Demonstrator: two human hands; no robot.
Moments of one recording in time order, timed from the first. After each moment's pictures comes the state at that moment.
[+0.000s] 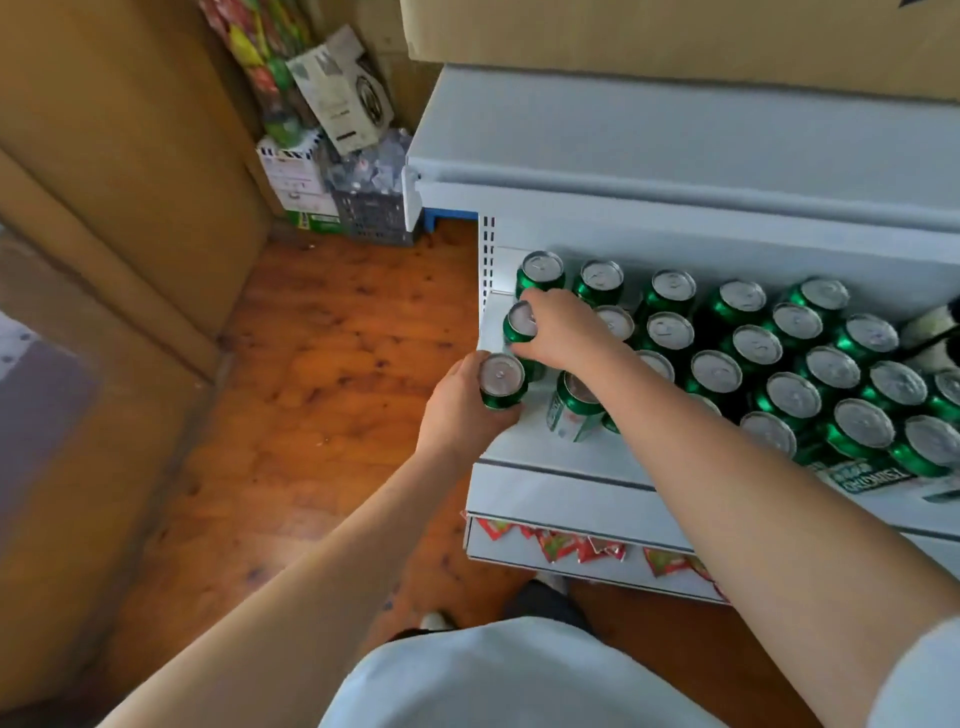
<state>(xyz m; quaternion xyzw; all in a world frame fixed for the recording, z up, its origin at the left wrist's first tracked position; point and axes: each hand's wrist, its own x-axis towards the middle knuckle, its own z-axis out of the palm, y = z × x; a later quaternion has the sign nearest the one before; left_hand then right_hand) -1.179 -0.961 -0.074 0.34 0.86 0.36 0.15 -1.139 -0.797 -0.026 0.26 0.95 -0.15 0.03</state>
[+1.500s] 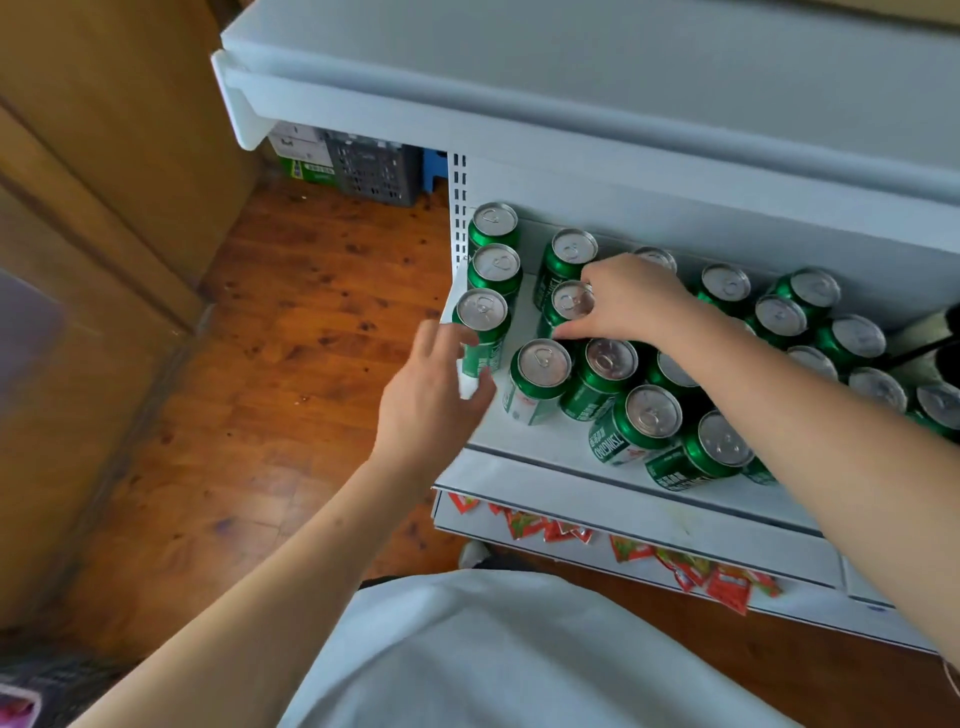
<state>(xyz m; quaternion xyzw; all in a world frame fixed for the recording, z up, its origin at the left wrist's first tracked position) -1.129 -0.952 -0.043 0.36 0.89 0.29 0.03 -1.081 -0.713 -0.006 0.22 0.97 -0.02 0.13</state>
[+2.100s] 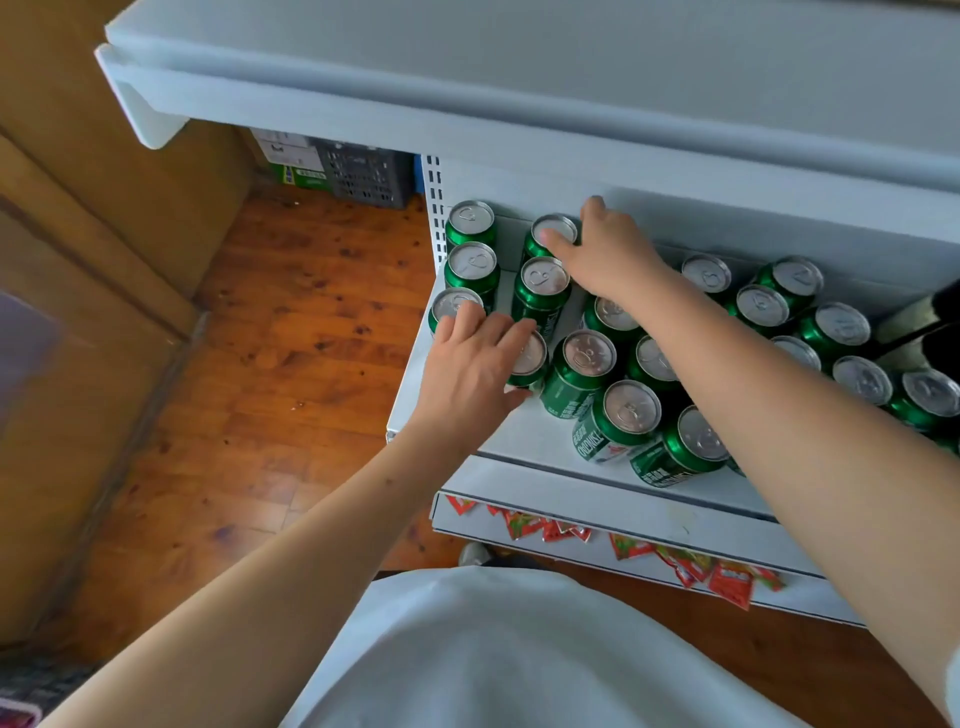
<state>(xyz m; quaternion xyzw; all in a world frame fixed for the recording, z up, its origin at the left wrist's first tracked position) -1.127 -0.899 -0.066 0.53 0.83 0.13 -0.12 -1.099 -0.698 -0.005 0.35 0.92 -0.18 -0.02</state>
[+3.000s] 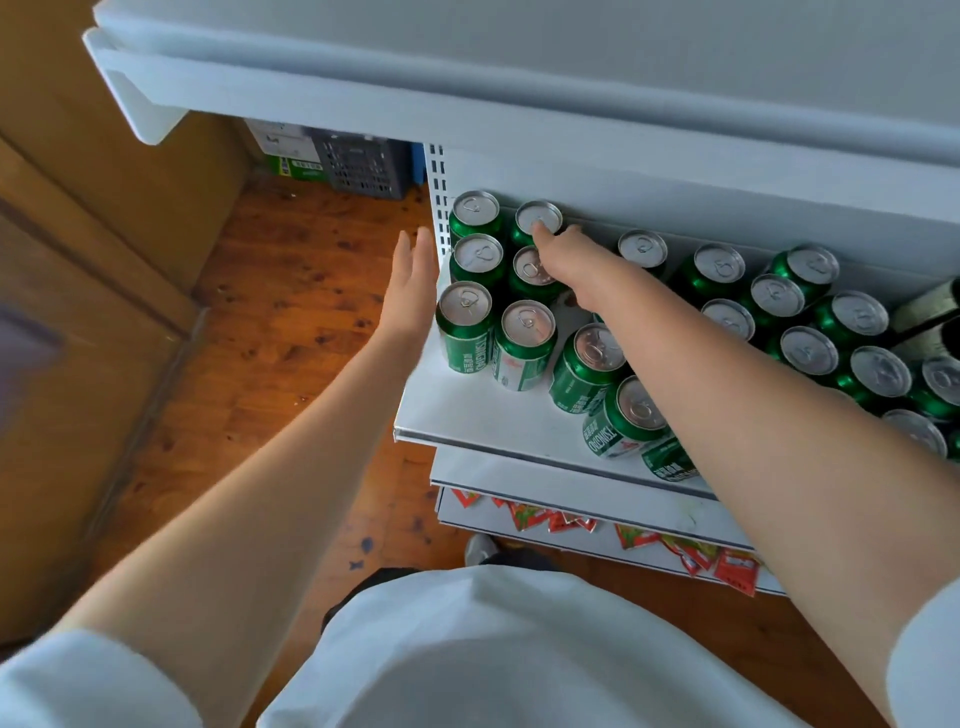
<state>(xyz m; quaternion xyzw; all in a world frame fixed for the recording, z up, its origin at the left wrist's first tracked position) -1.210 -0.878 -0.060 0.09 0.76 0.57 0.31 -1.142 -0.717 -0.030 0.50 0.73 -0.46 0.04</state>
